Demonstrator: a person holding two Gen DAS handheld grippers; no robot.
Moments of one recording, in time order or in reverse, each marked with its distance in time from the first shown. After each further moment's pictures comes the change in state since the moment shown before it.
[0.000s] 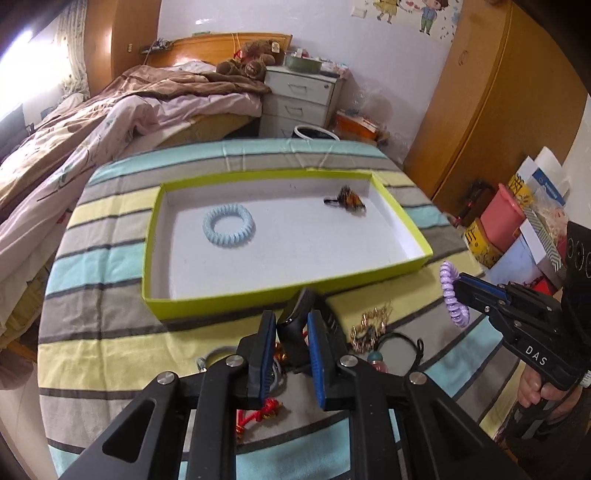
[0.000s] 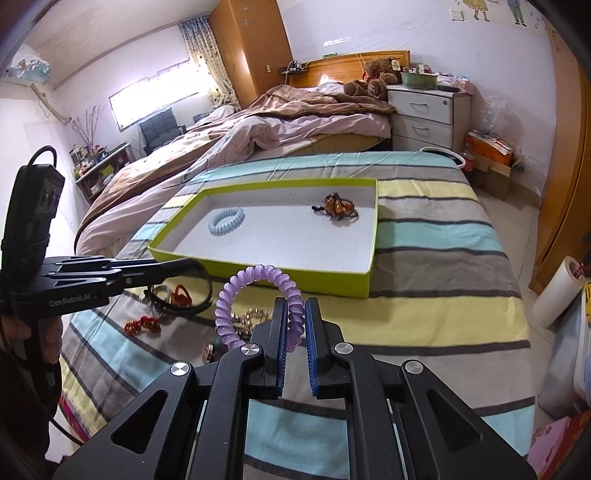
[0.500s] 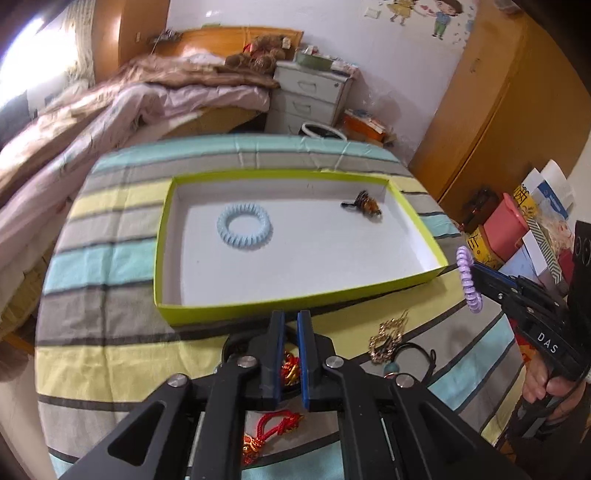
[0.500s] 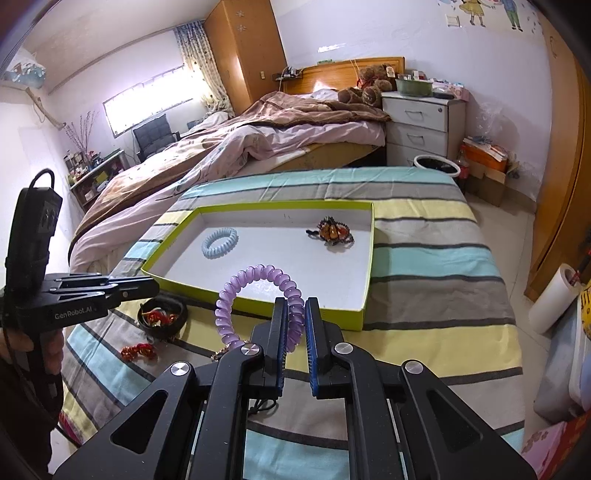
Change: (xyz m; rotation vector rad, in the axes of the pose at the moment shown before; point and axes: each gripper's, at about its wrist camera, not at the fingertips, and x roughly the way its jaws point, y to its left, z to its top) left arm 0.015 0.025 0.007 -0.056 0.041 -0.019; right arm 0.006 -0.002 0.020 0.010 -0.015 -0.023
